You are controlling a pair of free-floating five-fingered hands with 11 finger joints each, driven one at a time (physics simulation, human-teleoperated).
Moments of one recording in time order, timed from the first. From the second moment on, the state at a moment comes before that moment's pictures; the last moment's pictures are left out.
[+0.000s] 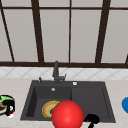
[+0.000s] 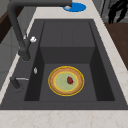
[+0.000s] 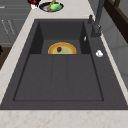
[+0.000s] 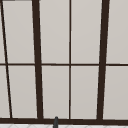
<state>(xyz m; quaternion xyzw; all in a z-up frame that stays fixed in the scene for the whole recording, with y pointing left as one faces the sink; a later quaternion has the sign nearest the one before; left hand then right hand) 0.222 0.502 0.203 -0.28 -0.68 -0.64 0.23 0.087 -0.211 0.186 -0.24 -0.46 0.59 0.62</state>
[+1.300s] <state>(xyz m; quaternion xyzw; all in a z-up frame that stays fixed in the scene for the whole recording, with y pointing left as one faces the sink) 0.249 0.526 0.136 -0.31 -0.73 -0.57 0.21 0.087 -0.211 0.186 -0.24 -0.46 0.59 0.62</state>
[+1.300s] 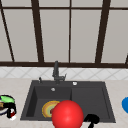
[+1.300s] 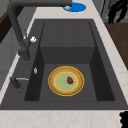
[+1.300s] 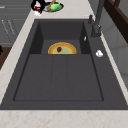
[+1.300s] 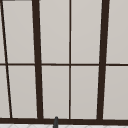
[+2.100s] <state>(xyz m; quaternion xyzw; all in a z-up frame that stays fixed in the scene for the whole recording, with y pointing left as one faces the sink) 0.214 0.546 0.147 -0.27 -0.73 -0.60 0.18 0.087 -0.211 0.186 -0.24 -0.46 0.59 0.62</state>
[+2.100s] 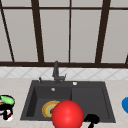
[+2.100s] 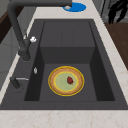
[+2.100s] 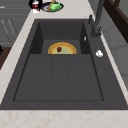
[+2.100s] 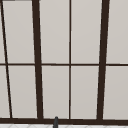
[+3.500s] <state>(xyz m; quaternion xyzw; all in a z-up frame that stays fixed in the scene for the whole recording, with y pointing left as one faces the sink) 0.217 0.556 0.146 -0.24 -0.72 -0.63 0.15 0.087 -0.211 0.186 -0.24 -0.46 0.59 0.62</state>
